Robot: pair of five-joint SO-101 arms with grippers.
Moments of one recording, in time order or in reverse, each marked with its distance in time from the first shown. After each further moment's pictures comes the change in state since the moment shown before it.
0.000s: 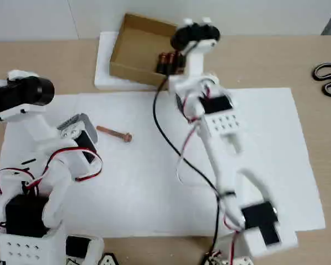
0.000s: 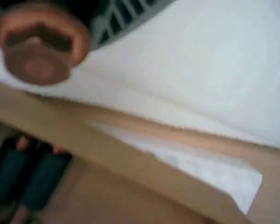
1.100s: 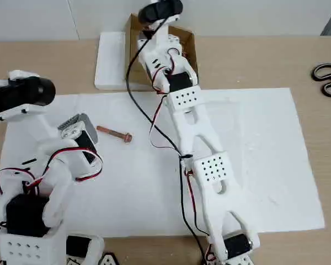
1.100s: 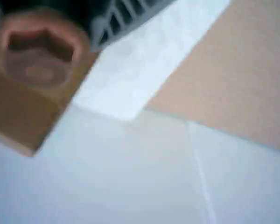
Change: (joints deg) left arm 0.0 0.0 0.0 0.0 -1.6; right arm -4.3 66.6 -88.4 -2.0 2.5
